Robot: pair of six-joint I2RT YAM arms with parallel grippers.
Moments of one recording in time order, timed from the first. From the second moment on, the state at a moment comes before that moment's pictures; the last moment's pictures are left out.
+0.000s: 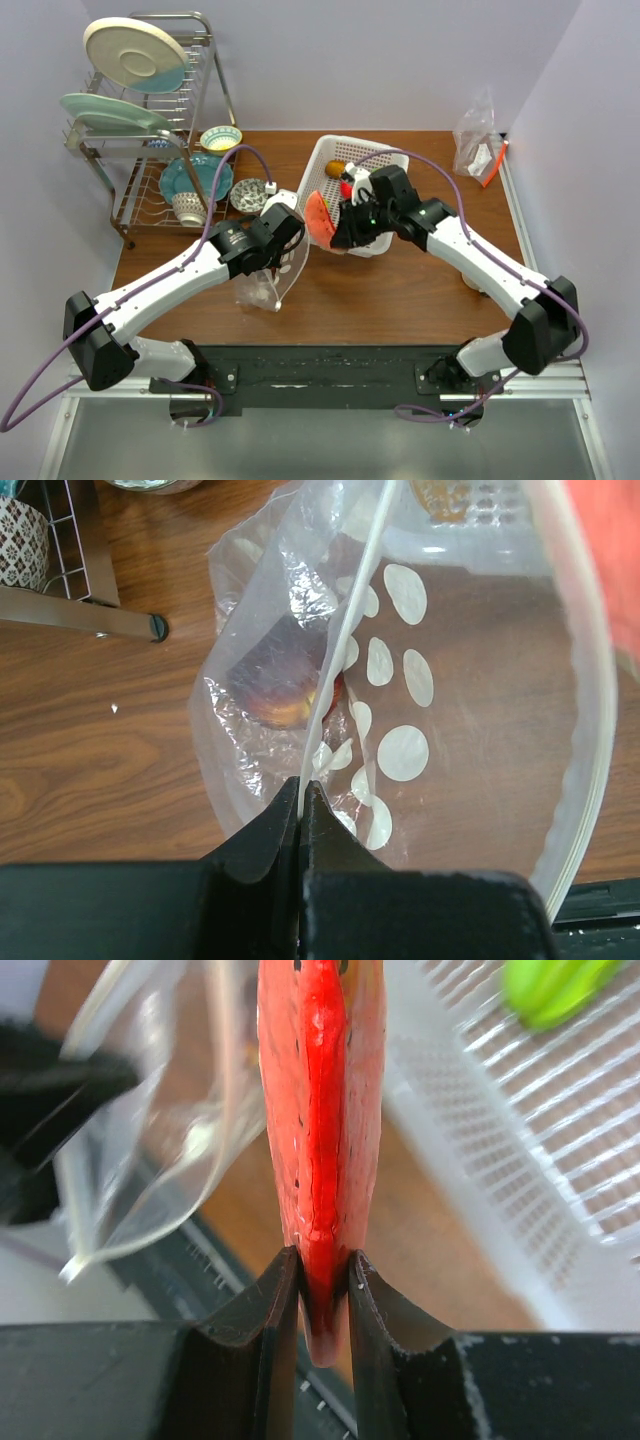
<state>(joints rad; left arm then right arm) -0.84 1.31 1.20 -0.93 -0.51 -0.43 0.61 1.44 1.24 -0.55 -0.38 0.29</state>
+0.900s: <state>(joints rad) -0.84 1.35 1.20 -0.84 -0.47 -0.43 0.64 1.34 1.02 -0.37 -0.70 0.62</state>
